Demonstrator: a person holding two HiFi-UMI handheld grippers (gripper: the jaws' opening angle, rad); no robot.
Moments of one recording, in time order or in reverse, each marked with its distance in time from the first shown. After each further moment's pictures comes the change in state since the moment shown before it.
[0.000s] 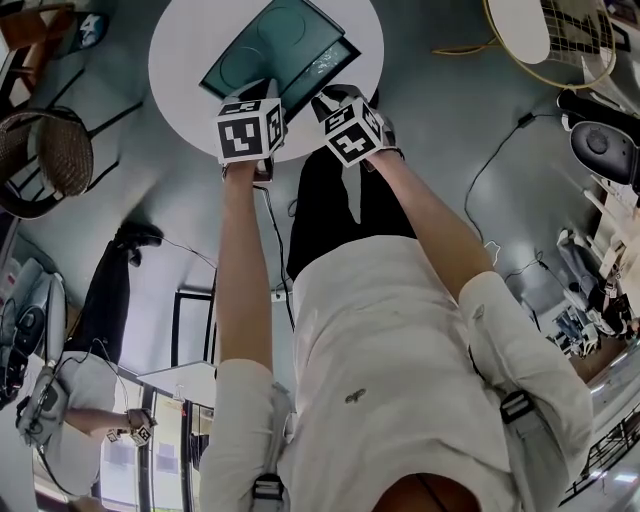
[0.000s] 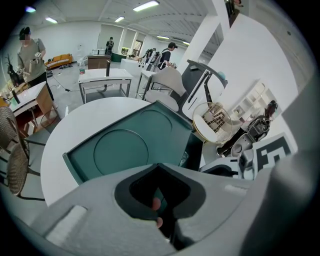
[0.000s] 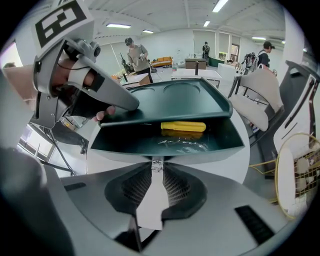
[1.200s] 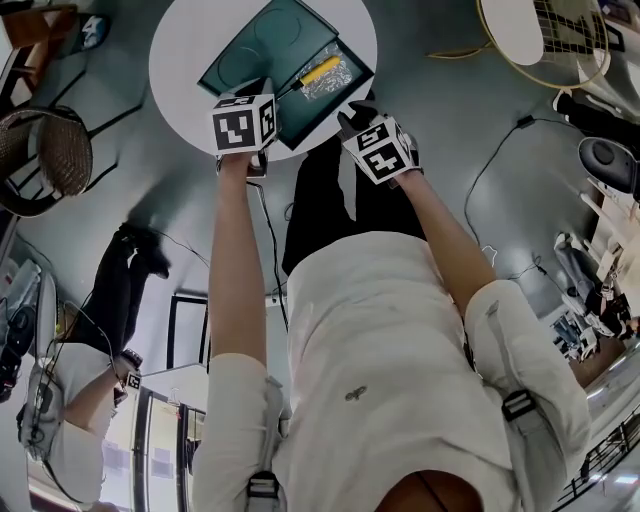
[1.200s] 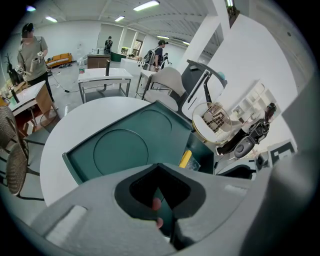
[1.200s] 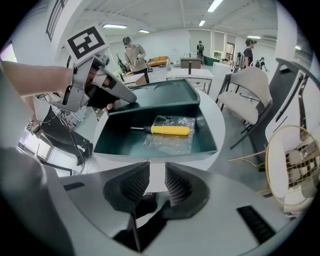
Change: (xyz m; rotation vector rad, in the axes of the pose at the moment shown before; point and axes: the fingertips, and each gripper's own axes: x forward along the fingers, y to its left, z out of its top) left arm 0.000 0.000 -0.001 -0.002 0.001 -0.008; right arm -0.049 -0.018 -0.051 0.030 0.010 -0.031
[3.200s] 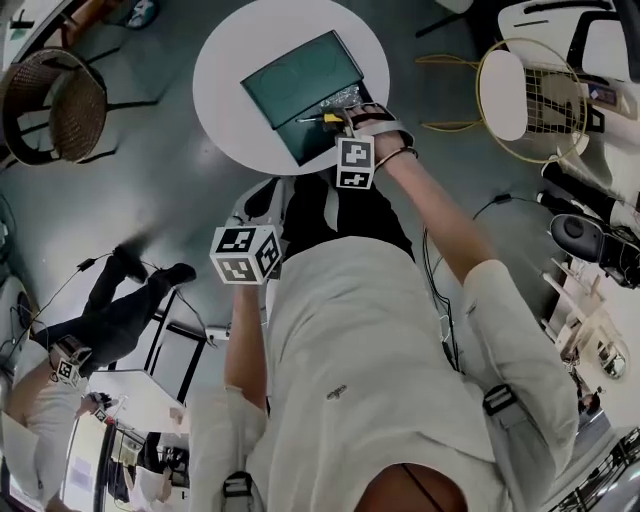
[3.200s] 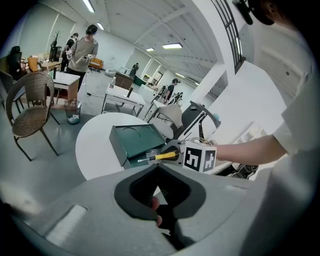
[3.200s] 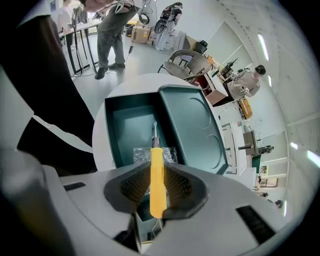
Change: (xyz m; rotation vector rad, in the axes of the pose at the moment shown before) left arm -0.173 -0.074 -0.100 -0.268 -0.371 -0.043; right arm 0.011 0.020 0.062 -1.307 0.153 -0.151
